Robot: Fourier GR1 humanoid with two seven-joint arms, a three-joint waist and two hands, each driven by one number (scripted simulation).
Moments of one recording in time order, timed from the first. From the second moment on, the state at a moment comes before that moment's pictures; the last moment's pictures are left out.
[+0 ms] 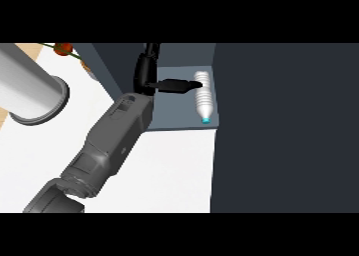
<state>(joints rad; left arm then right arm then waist) -1.08 0.00 -0.05 -0.29 0.33 0.32 -0.71 0.58 -0.04 0.23 -2.11 -0.24 0.33 -0.18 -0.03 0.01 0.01</state>
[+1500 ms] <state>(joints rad) -0.19 0.11 -0.45 -1.61 0.42 0.32 -0.33 0.65 -0.07 0.28 -2.18 -0.18 0.31 -0.17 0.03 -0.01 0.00</state>
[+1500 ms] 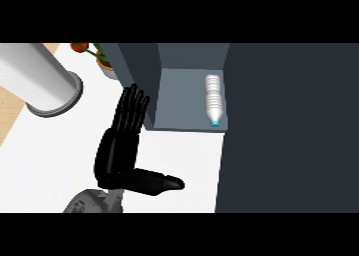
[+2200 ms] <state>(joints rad) 0.31 0.33 -0.45 -2.15 0.43 0.30 -0.34 0.63 -0.23 0.39 -2.27 -0.04 0.45 -0.09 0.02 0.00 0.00</state>
